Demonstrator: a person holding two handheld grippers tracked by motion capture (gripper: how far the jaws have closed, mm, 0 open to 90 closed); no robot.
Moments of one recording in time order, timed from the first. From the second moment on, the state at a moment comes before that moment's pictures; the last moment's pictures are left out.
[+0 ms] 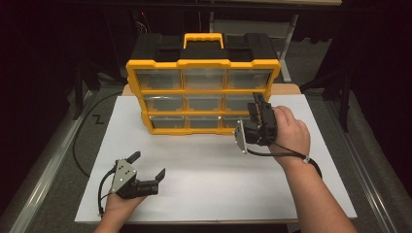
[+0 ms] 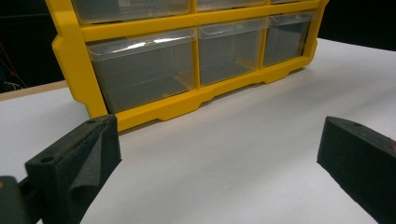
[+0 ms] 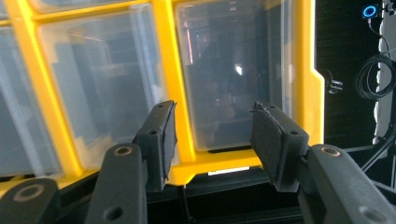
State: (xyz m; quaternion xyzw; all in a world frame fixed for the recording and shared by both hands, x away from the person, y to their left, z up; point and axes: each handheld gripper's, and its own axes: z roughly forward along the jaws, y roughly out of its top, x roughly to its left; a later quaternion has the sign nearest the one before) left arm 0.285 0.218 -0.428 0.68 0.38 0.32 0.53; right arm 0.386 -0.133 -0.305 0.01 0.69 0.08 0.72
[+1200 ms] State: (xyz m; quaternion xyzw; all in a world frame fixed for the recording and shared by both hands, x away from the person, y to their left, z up) left arm 0.284 0.221 -0.427 0.68 0.39 0.32 0.54; right arm 0.421 -0.117 -0.264 -0.01 0.66 0.06 0.75
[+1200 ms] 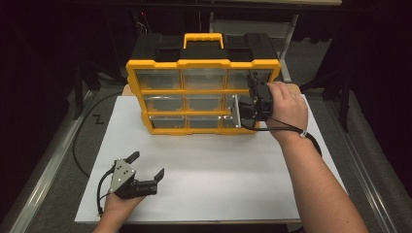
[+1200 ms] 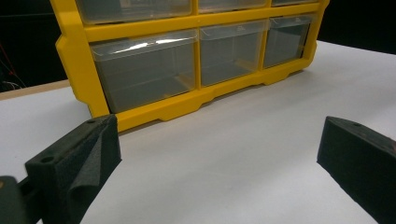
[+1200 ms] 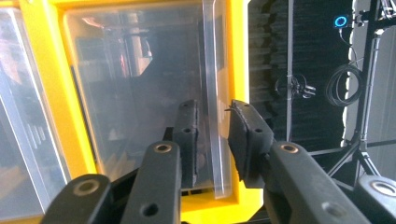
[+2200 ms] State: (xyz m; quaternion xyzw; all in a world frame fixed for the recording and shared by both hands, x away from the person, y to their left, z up) left arm 0.284 0.221 -0.428 0.68 0.39 0.32 0.54; right arm 0.416 -0.115 -0.265 -0.02 0.65 0.06 0.76
